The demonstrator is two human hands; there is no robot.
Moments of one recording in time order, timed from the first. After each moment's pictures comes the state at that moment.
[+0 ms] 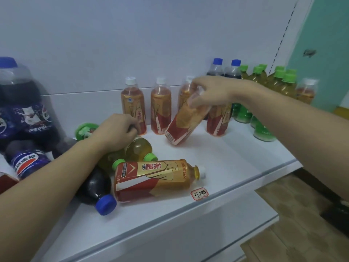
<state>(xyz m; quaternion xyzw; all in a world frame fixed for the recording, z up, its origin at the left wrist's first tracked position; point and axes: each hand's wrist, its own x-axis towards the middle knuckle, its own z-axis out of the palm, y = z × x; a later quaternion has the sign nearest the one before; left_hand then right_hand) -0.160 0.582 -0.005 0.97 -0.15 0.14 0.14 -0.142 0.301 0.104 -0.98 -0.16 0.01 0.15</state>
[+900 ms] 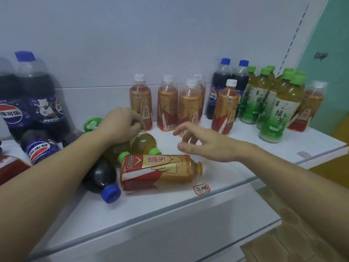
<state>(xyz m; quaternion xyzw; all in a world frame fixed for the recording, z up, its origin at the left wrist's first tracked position) -0.169 0.586 0.000 0.97 -0.12 0.15 0.14 -0.206 0.316 0.003 -0.91 -0.31 0.09 0.26</state>
